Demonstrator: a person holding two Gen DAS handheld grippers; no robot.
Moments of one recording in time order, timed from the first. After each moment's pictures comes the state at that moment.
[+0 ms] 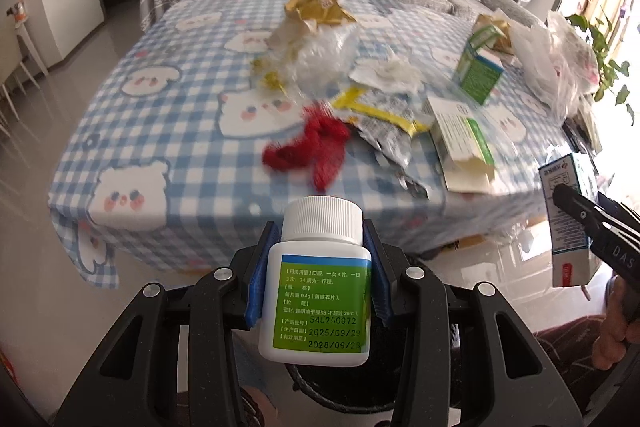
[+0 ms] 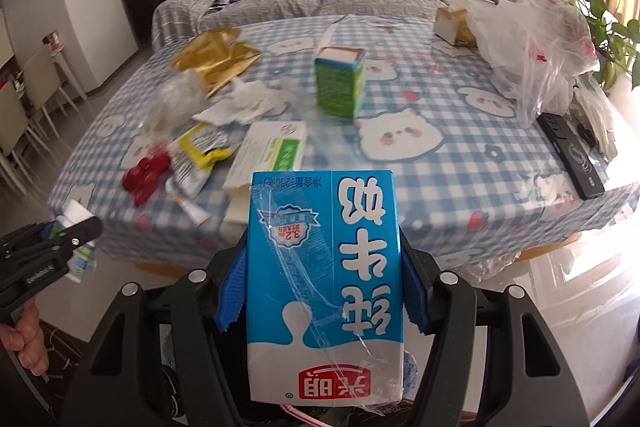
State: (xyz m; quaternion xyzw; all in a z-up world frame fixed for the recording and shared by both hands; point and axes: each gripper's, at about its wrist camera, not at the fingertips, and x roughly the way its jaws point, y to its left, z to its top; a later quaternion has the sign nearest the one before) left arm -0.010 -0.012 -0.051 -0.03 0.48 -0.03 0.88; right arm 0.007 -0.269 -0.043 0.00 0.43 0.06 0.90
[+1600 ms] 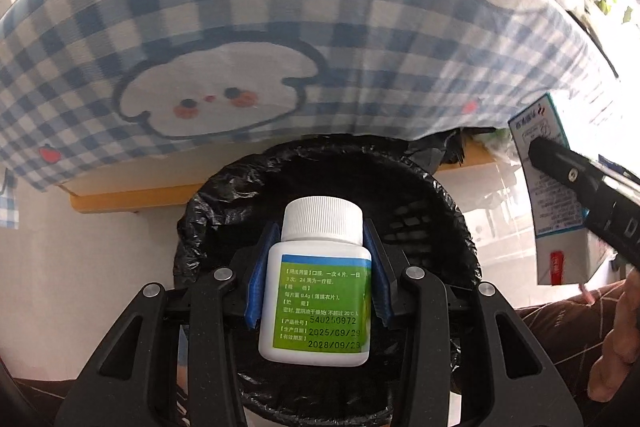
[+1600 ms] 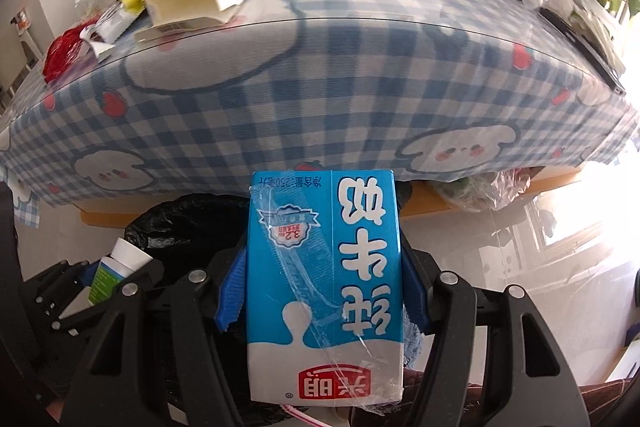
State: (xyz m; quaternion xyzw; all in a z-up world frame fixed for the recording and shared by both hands) left arm -0.033 -0.085 -0.230 -0.02 0.54 -0.07 0.84; right arm -0.012 -0.270 -0.185 -0.01 0.49 0.00 0.87
